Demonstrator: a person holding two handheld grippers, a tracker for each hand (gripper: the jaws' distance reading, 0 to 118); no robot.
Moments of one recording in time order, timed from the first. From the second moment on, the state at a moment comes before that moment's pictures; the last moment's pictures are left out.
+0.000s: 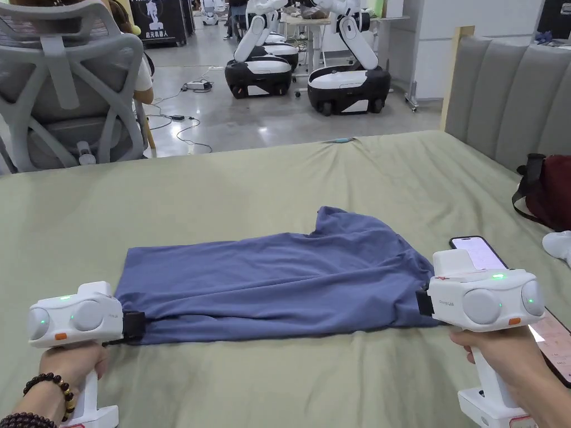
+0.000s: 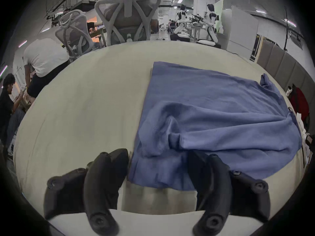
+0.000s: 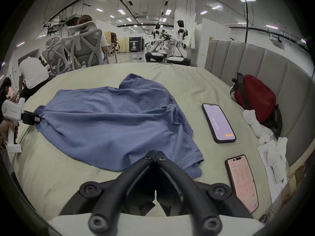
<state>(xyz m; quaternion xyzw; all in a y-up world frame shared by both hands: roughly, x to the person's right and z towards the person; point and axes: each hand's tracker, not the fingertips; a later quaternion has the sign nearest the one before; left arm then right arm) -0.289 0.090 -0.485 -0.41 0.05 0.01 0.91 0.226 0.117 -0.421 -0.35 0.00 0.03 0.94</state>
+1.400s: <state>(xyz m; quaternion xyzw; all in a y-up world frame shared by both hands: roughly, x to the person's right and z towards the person) -0.289 0.116 -0.346 -0.41 0.02 0.05 0.91 0.220 0.100 -0.389 -0.43 0.02 0.04 0.90</state>
